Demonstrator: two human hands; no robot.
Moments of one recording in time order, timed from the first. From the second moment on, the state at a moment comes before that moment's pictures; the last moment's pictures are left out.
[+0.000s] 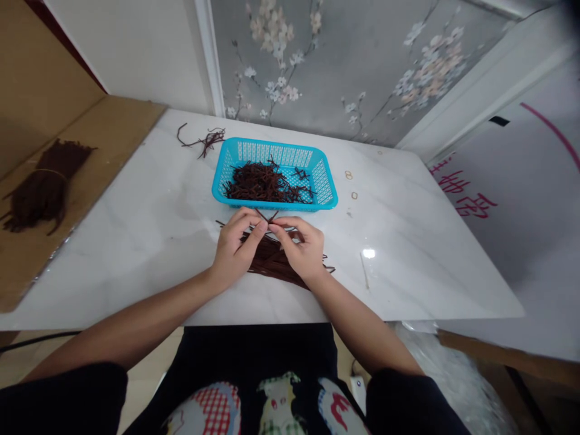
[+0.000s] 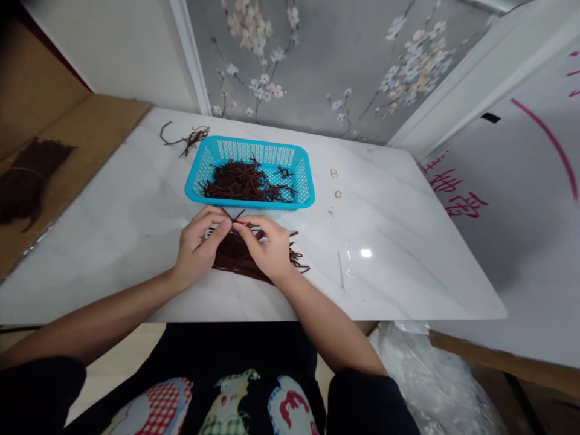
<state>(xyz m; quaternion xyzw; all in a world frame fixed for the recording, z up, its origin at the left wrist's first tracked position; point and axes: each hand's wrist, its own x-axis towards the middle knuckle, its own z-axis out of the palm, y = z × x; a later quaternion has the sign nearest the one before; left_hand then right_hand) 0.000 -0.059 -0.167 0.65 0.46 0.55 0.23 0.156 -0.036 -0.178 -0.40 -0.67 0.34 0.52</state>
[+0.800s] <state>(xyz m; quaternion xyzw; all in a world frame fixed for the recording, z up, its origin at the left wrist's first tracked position) -0.005 -0.051 -0.171 0.69 0.49 0.53 0.09 0.153 -0.035 -0.189 -0.37 -0.67 0.32 0.56</state>
